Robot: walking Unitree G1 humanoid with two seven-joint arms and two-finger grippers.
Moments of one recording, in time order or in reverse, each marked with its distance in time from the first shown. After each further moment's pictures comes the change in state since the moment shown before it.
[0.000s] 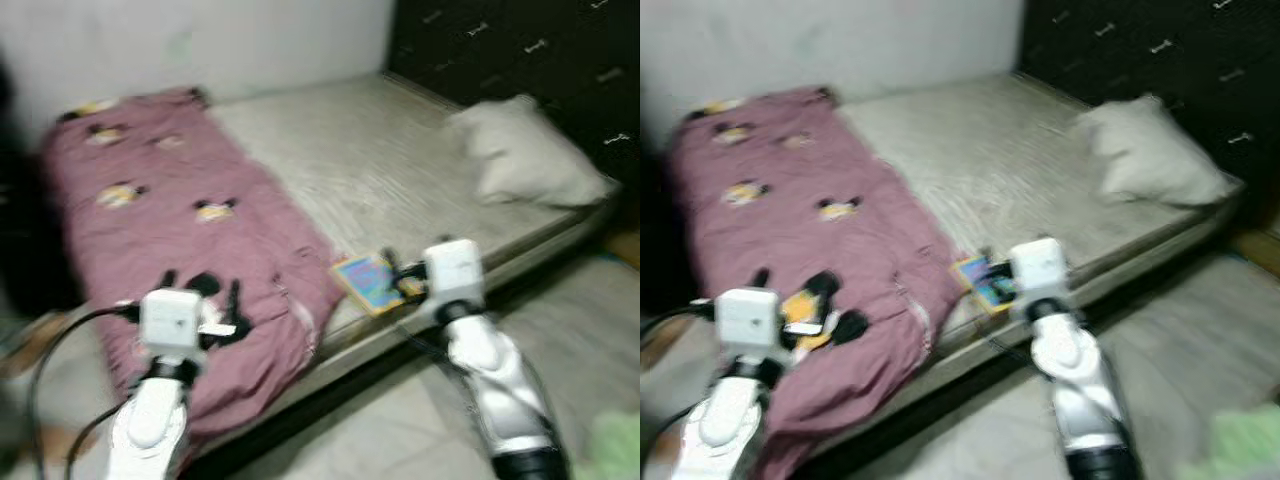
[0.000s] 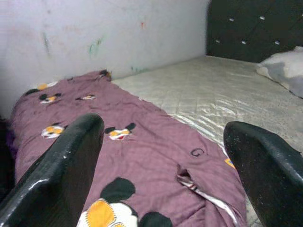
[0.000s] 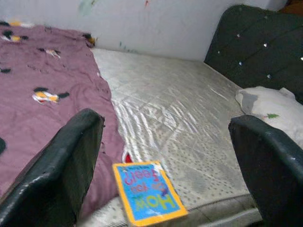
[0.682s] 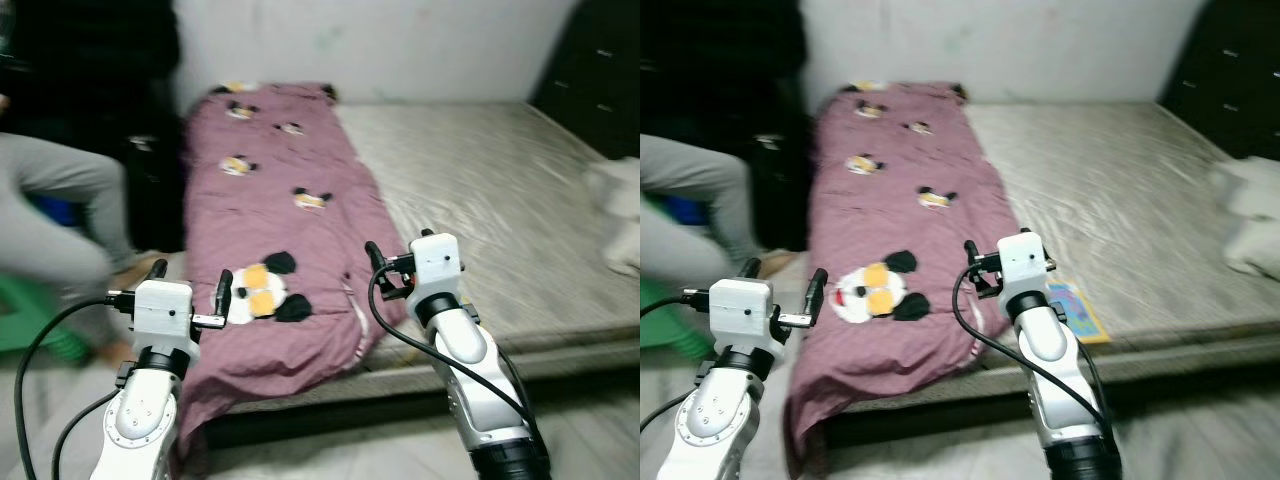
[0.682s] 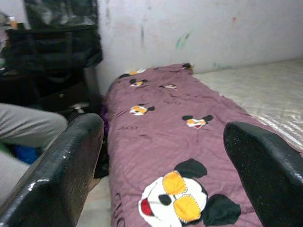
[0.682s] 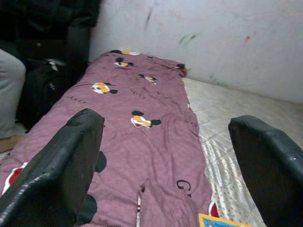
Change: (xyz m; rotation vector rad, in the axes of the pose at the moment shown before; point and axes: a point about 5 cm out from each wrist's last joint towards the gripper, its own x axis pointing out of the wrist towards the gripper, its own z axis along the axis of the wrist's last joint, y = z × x) left arm 0.004 0.006 0.002 0.010 -0.004 0.018; right arm 0.008 0.019 0.010 0.025 -0.037 0.054
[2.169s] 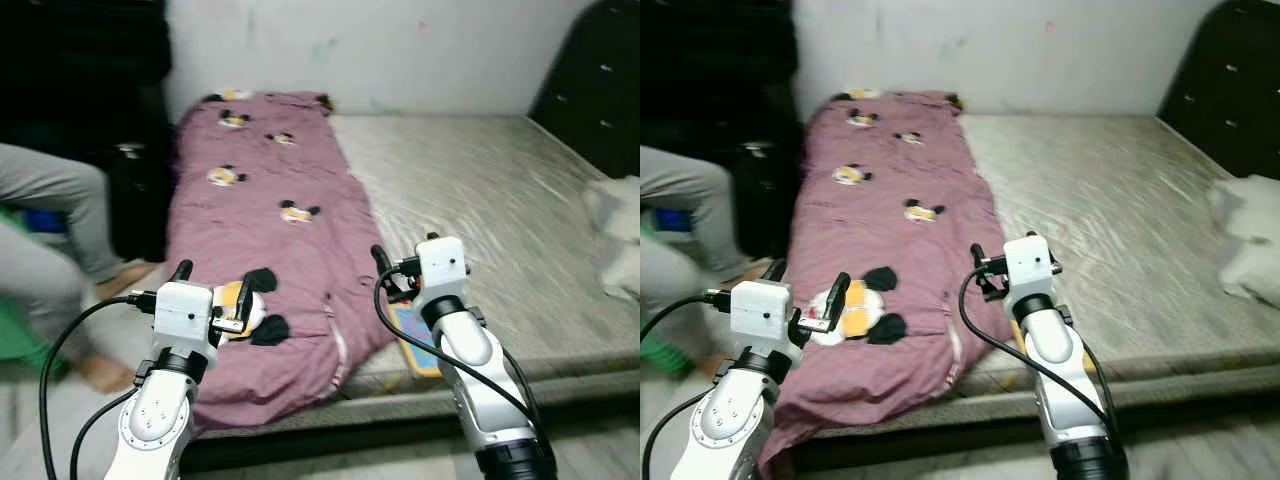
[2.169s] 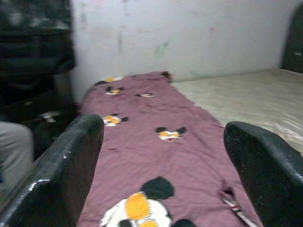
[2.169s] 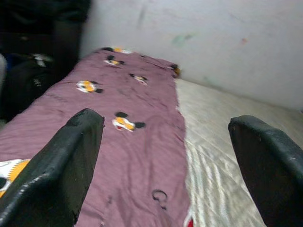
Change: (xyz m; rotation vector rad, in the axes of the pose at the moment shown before) left arm 0.002 -0.010 0.004 -0.004 -0.020 -0.075; right arm 0.000 -0.002 -0.005 -0.002 0.006 -0.001
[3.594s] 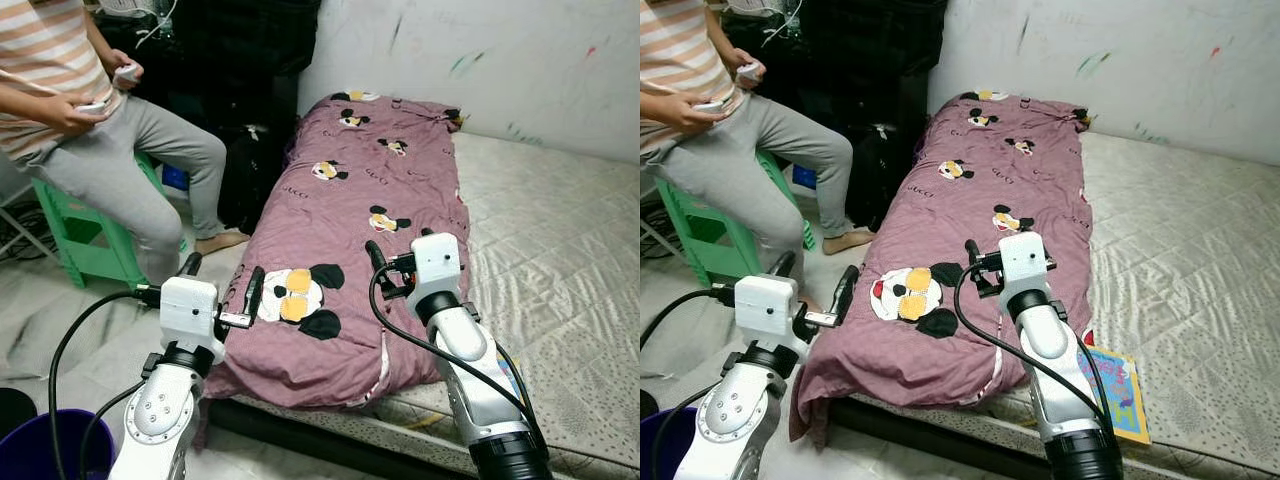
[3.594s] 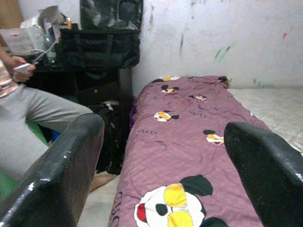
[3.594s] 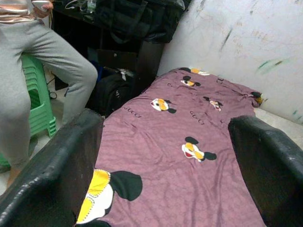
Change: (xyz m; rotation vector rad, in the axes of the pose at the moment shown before) left arm 0.004 -0.007 0.004 -0.037 -0.049 -0.060; right arm 0.005 0.006 0.003 0.018 -0.017 0.018
